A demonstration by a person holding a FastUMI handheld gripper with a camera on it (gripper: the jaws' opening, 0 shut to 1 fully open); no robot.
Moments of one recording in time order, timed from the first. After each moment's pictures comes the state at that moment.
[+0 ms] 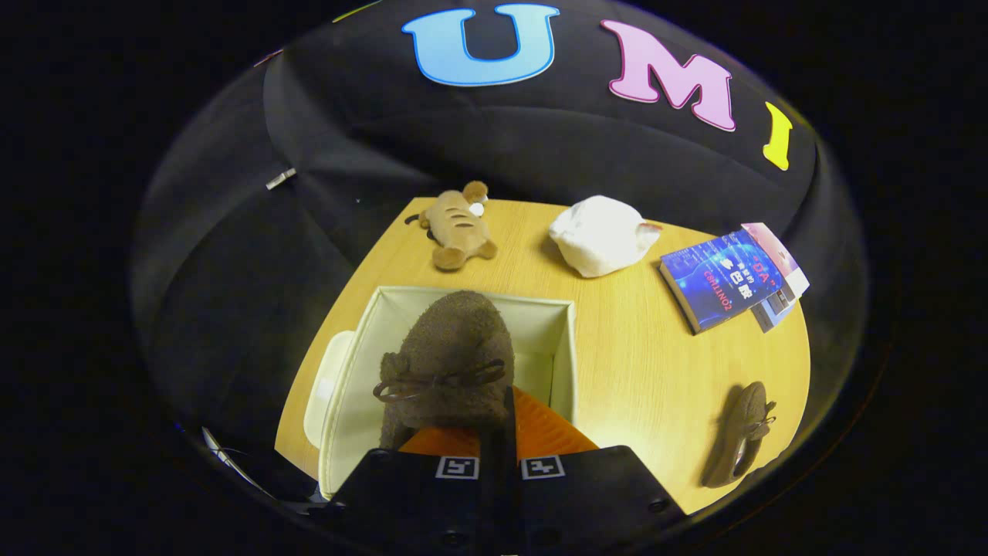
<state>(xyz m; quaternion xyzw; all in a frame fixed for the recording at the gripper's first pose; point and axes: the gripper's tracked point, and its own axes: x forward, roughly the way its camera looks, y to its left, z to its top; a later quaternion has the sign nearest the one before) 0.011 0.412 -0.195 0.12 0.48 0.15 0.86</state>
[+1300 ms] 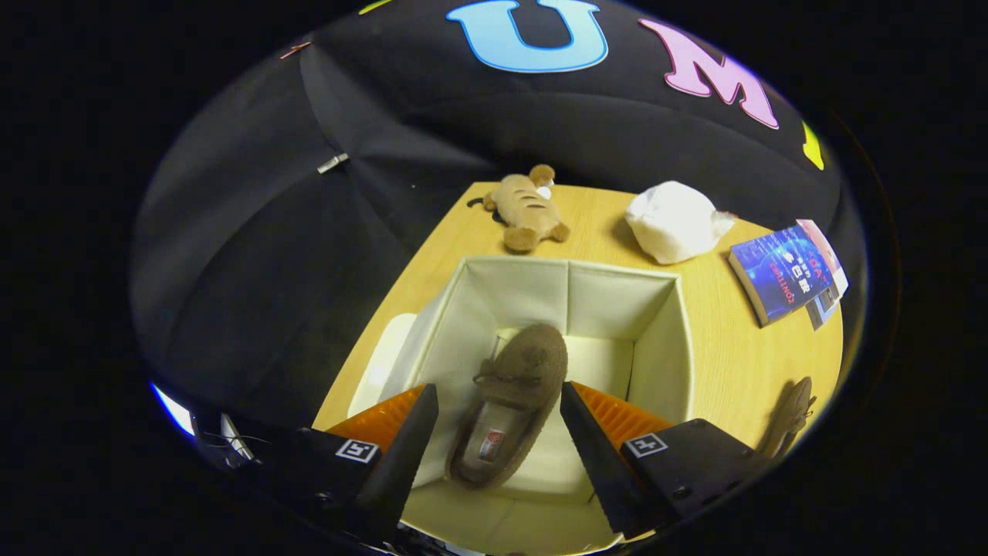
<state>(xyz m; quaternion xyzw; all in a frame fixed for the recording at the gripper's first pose) -0.011 0.463 -0.163 0.16 0.44 0.25 0.85</state>
